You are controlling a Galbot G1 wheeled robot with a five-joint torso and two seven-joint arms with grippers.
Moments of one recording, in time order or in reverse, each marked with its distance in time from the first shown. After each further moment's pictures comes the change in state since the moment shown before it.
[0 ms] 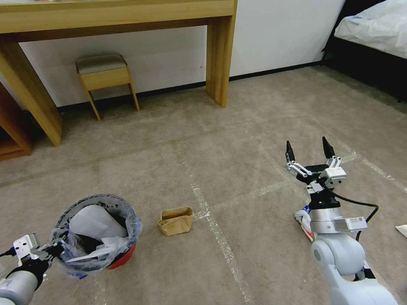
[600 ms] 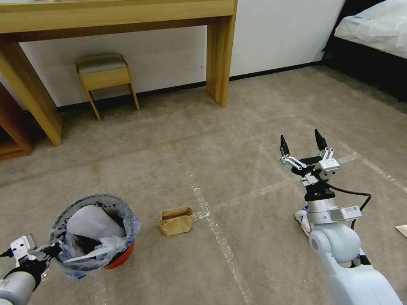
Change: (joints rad) left arm -0.006 -0.004 -0.010 0.014 -0.002 0.000 -0.001; right arm 0.059 -0.023 -0.030 -0.039 -0.006 -0.004 -0.025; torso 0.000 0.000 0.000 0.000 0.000
